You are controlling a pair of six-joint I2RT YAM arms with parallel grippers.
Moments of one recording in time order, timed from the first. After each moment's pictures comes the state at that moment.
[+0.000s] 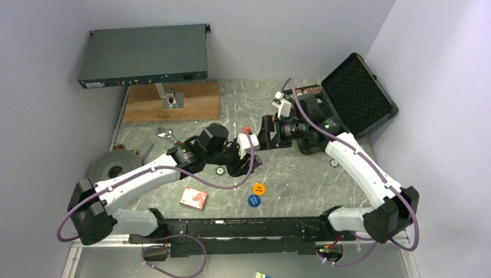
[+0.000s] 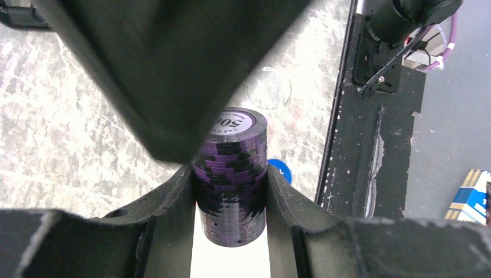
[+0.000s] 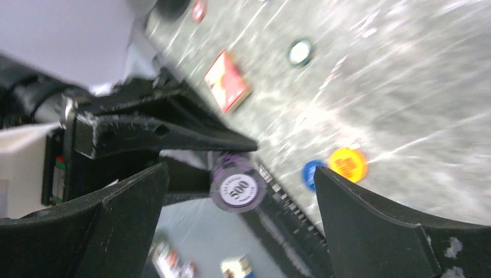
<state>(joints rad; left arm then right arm) -0.90 1.25 0.99 -0.28 0.43 0.14 0.49 1.29 1.20 -0.71 -0.72 0.42</state>
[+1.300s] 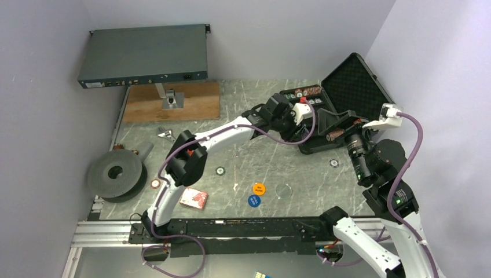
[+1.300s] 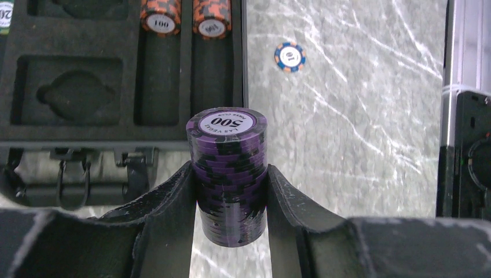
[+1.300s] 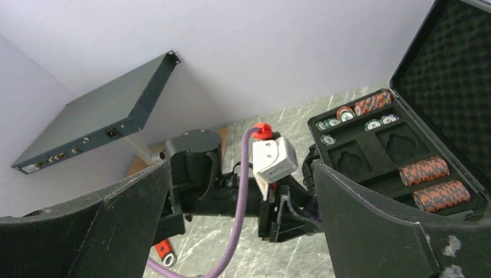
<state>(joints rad) -0.90 2.17 1.89 -0.26 0.45 0.13 0.49 0.60 1.13 -0.44 0.37 0.44</state>
